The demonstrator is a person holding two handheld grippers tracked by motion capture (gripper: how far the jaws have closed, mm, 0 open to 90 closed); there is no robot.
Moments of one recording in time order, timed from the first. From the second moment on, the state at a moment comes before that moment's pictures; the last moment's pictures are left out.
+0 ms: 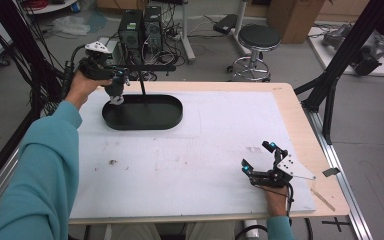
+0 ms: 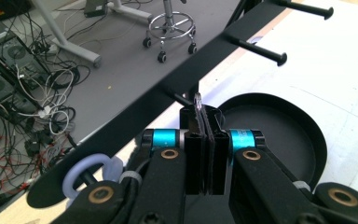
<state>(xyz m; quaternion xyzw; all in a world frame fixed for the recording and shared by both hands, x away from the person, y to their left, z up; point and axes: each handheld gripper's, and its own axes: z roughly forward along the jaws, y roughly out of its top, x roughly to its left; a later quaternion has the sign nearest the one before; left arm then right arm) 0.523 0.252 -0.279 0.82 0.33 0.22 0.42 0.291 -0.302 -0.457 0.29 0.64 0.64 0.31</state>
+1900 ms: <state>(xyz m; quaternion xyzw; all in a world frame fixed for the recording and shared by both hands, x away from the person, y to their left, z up) 0.341 0.287 -0.331 0.69 0.27 0.29 0.61 0.291 -0.301 -0.457 0.30 0.64 0.63 0.31</state>
